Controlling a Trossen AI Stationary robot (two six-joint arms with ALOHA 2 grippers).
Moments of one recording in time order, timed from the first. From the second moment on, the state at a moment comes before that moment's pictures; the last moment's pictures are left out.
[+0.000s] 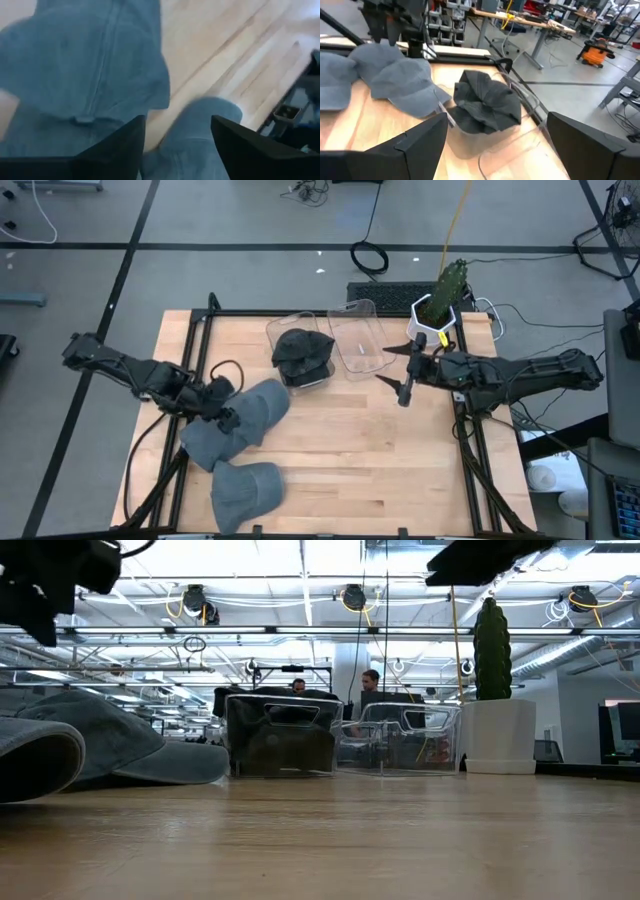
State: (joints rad) left arm -0.36 0.87 0.80 -0.96 -0.03 -1.31; right arm 0.09 0.83 0.72 -0.14 0.44 -0.10
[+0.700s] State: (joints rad) left arm -0.31 0.85 0.74 -1.22 -0.14 -1.91; right arm 0.09 0.83 0.59 0.11 0.44 -0.19
